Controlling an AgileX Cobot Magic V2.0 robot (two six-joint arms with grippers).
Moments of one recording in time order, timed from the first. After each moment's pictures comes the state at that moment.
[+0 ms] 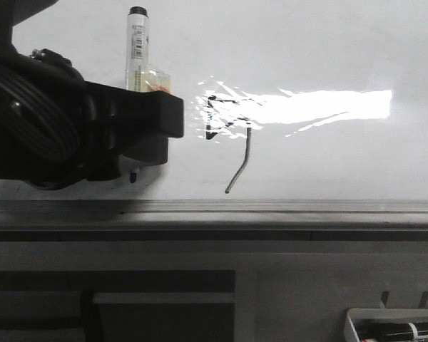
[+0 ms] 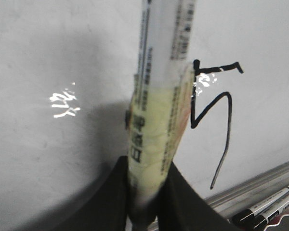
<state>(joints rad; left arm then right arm) -0.96 1.40 -0.50 -0.74 -0.45 0.16 0.48 0.81 -0.77 0.82 0.72 -1.04</state>
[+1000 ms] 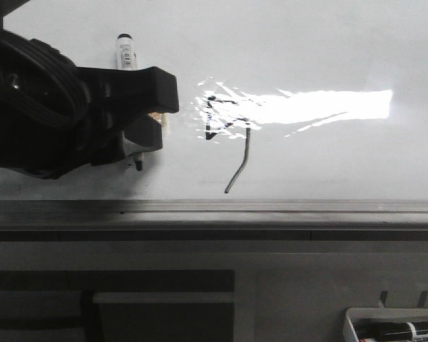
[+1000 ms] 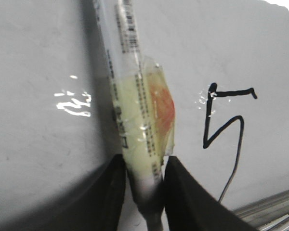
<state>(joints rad) -0.96 1.40 -0.51 -0.85 -0.48 0.18 0.48 0.81 -0.77 0.82 0.72 -1.04</state>
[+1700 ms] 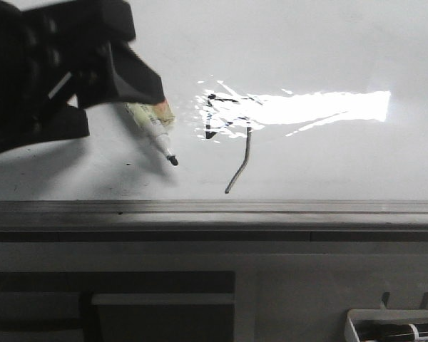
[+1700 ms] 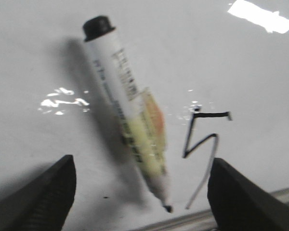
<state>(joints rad) -1.00 1.19 -0.49 -0.95 -0.41 0.21 0.48 0.76 -0.77 0.82 0.72 -1.04</state>
